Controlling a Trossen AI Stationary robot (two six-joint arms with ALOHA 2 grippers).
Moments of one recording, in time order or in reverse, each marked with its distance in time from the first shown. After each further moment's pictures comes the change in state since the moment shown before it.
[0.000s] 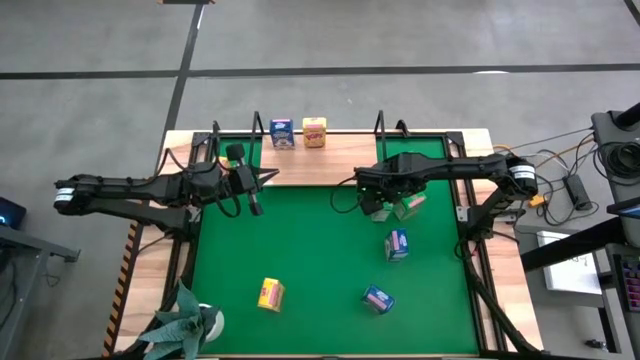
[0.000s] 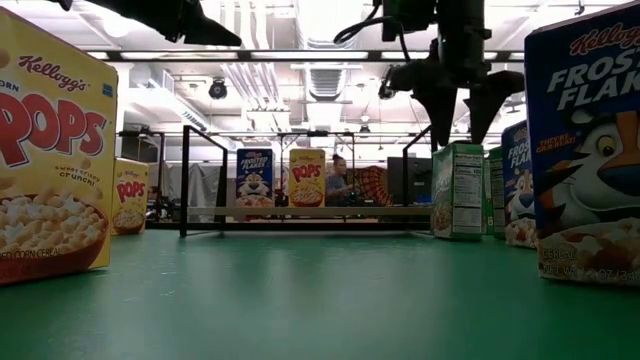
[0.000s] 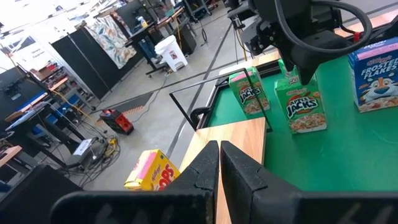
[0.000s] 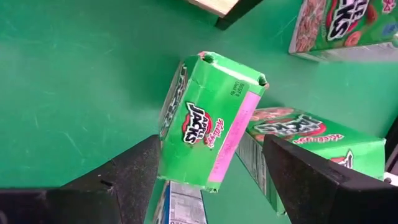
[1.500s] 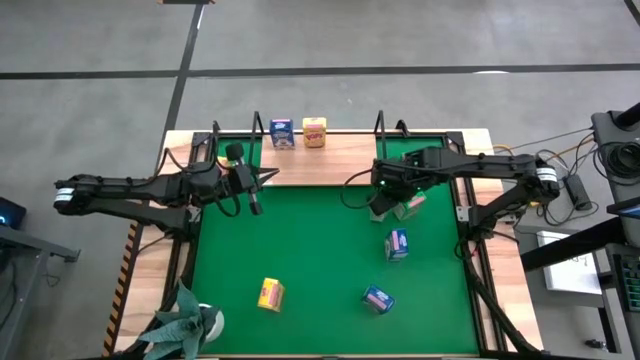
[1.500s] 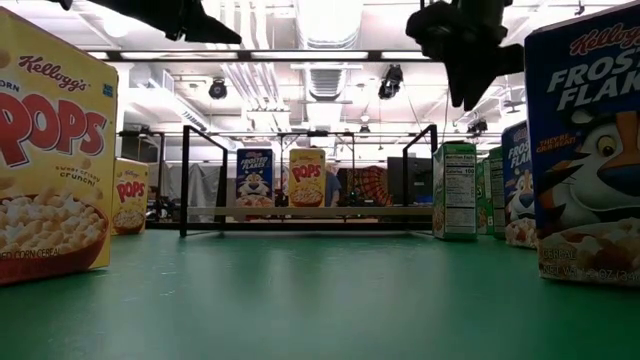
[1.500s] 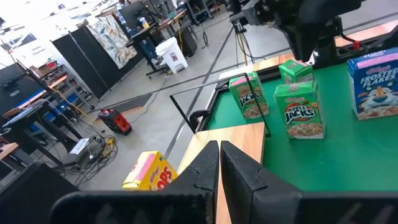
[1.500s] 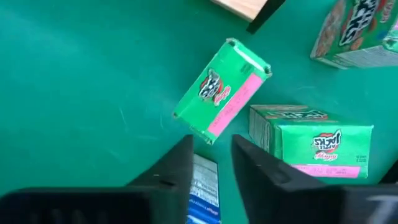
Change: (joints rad) left arm 0.000 -0.003 0.000 0.010 0.001 -0.026; right arm 0.020 -0.163 0.005 0.014 -0.064 -0.074
